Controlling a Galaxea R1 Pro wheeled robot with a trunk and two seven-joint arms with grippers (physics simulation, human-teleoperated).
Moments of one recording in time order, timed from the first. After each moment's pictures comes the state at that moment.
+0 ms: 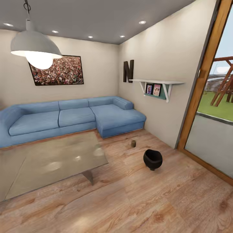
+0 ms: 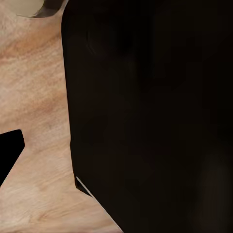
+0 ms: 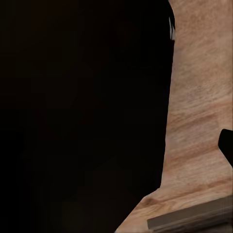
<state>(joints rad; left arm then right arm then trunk) 0.00 0.00 0.00 0.00 0.00 0.00 0.00 0.00 0.00 0.00 0.00 0.00 0.00 0.00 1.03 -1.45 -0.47</state>
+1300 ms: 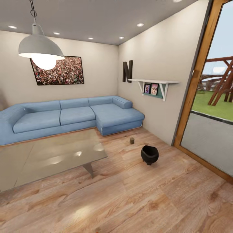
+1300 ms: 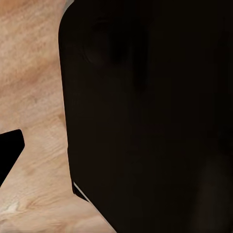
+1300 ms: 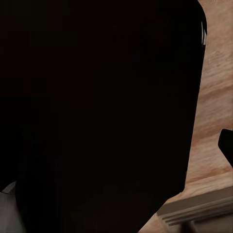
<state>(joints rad) -0.01 0.00 0.00 0.00 0.00 0.00 0.00 0.00 0.04 0.00 0.00 0.00 -0.01 0.00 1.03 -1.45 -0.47</state>
